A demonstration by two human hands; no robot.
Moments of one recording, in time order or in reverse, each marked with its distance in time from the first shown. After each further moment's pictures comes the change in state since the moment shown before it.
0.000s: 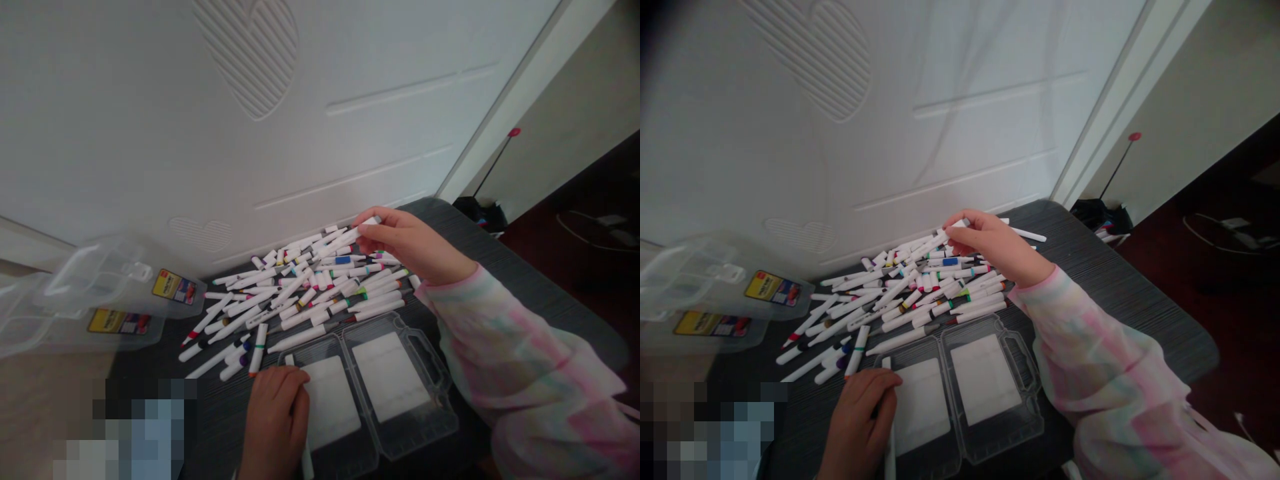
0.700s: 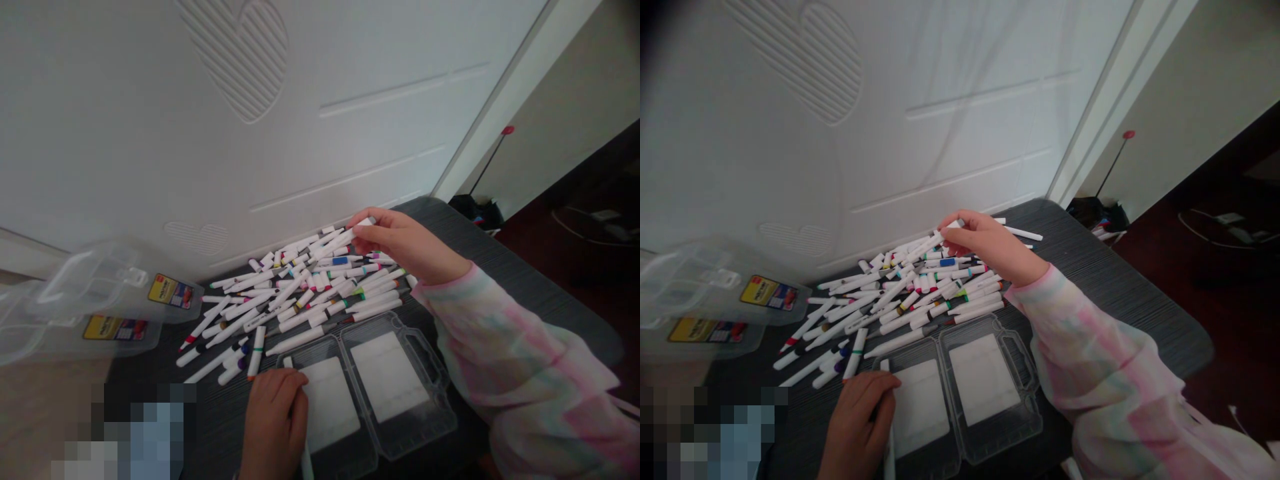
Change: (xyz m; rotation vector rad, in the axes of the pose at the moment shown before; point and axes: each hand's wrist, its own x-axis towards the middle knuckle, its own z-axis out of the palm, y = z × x) left_hand -0.002 -0.003 0.002 -0.033 -0.015 0.024; right_hand 0.000 -0.001 0.000 0.043 -0.035 0.005
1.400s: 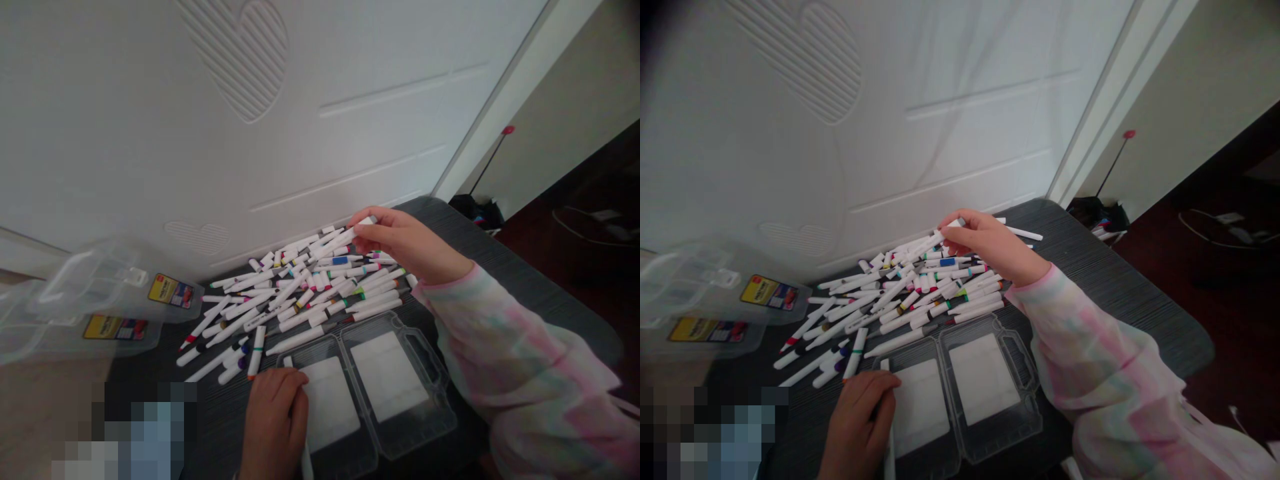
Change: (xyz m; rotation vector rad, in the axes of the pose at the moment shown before) left_hand -0.003 -0.002 0.001 0.009 -0.005 0.004; right_hand -0.001 -0.002 -0.001 0.007 0.006 0.003
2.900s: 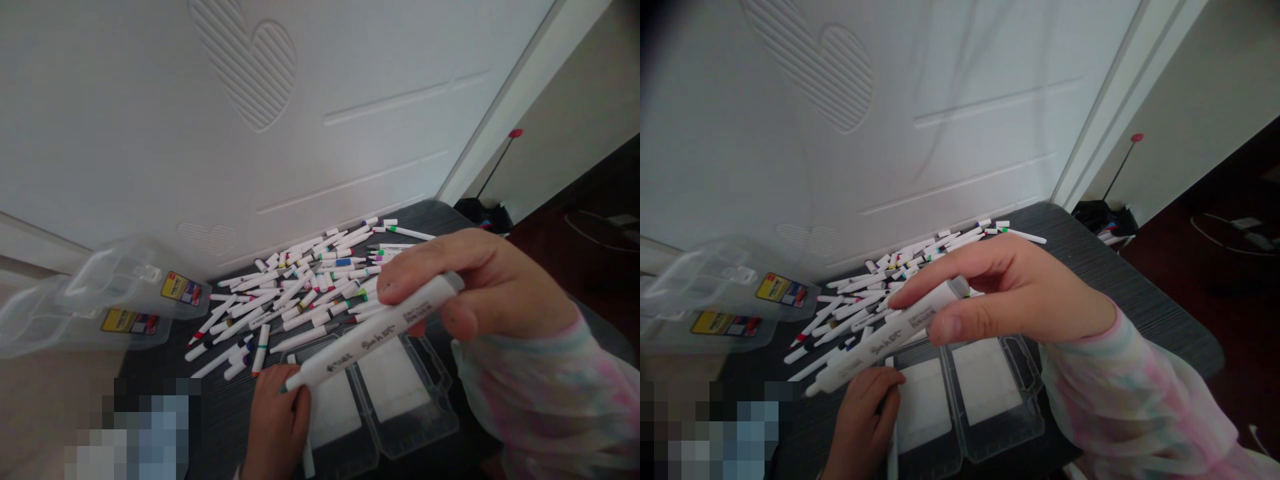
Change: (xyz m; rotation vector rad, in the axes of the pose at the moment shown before) left_hand -0.001 -0.001 0.003 0.051 -0.018 -0.063; right_hand -0.061 -0.058 0.003 -0.047 -0.400 -0.244
